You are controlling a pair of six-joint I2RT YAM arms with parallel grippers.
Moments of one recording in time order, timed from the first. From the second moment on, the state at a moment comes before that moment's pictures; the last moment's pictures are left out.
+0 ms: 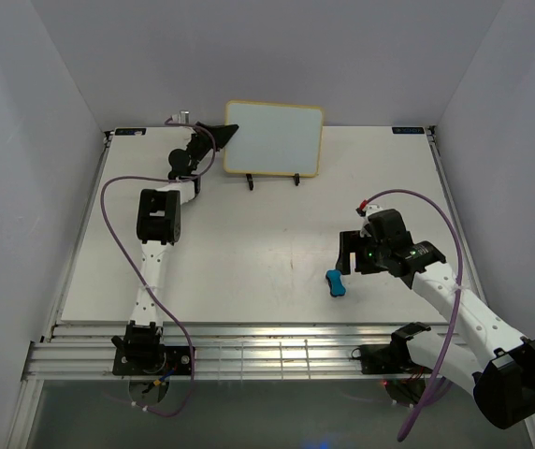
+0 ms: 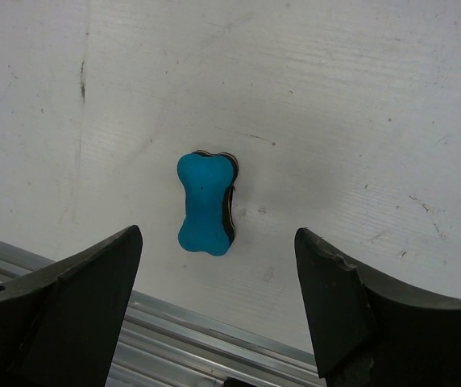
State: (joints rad) left arm -0.09 2.85 2.12 1.38 0.66 -1.14; right arm 0.43 0.98 0.69 -0.63 -0.09 0.27
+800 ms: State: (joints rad) left arm -0.07 2.91 2.11 1.41 0.64 -1.22; right arm 0.43 0.96 0.69 -0.62 -0.13 0.26
